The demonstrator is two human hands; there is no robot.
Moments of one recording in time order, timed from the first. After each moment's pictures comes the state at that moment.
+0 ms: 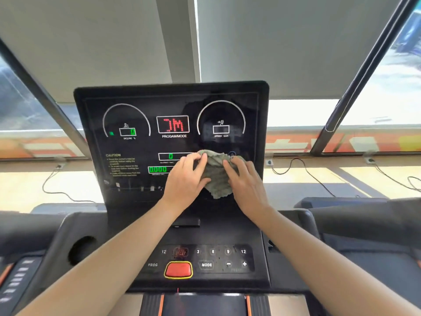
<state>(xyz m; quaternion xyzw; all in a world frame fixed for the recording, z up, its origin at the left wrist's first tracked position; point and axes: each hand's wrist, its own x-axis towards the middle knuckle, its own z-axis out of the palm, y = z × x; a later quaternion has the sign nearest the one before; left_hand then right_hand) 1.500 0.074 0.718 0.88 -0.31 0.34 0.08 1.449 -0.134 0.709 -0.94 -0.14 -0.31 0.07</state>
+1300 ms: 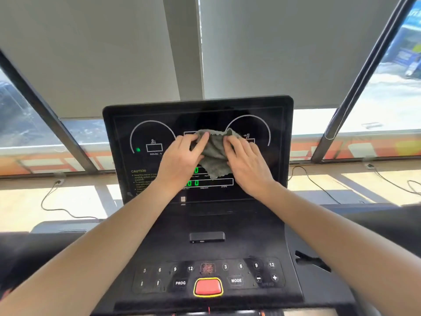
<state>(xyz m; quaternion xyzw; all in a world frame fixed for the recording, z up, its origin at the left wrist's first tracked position) 1.571 0.140 0.790 0.84 -0.35 0.41 0.06 1.506 -0.076 0.791 -0.95 -0.14 -0.27 -0.07</state>
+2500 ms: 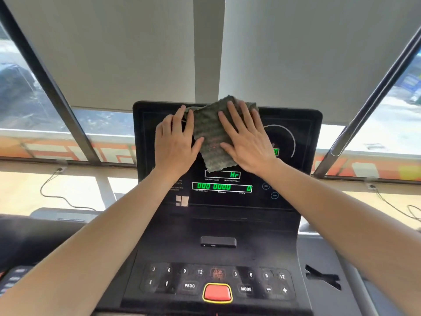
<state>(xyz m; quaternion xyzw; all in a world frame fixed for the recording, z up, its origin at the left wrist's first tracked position) 1.587 0.194 0.824 0.91 -0.15 0.39 0.03 1.566 -0.031 0.848 -0.94 -0.17 -0.27 -0.12</state>
